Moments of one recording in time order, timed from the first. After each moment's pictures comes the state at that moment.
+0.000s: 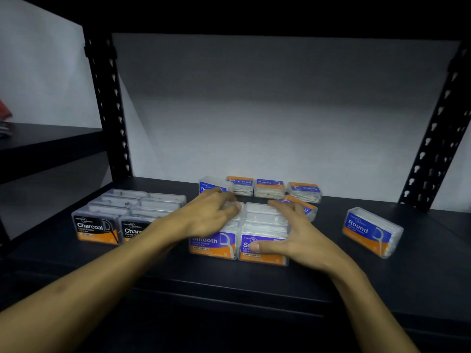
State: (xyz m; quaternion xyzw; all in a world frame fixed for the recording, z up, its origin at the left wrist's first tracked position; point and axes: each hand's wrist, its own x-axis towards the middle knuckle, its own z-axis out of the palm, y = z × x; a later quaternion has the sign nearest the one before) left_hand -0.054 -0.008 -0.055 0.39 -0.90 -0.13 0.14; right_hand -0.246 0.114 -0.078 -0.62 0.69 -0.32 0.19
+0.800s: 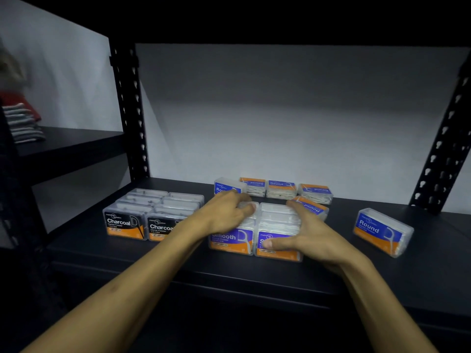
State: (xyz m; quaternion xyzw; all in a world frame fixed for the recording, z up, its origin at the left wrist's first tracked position) left_hand -0.050 0.003 -0.051 0.38 -0.90 -0.15 0.17; right_hand -0.239 0.111 -0.079 -0.56 0.69 -0.37 0.26
